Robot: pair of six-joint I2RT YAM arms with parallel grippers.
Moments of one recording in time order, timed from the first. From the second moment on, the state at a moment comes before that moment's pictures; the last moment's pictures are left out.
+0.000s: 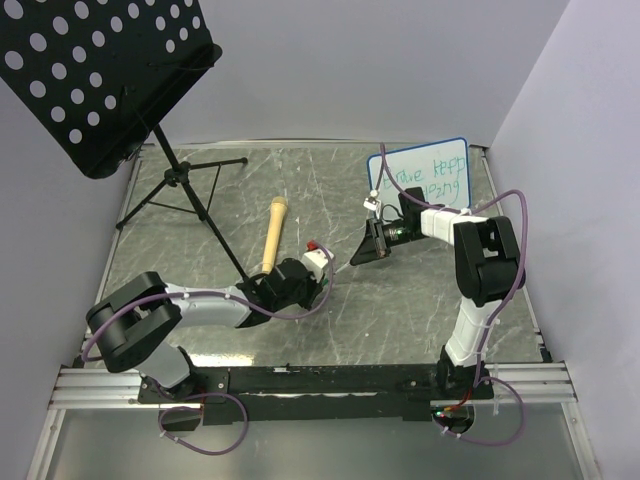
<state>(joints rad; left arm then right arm) -0.96 1.51 0.60 0.36 -0.12 -0.17 0.17 1.88 1.10 -0.48 -1.17 -0.14</state>
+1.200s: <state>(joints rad) -0.98 1.51 0.60 0.38 -0.11 -0.14 0.21 1.91 1.13 -0.54 -1.21 -0.18</state>
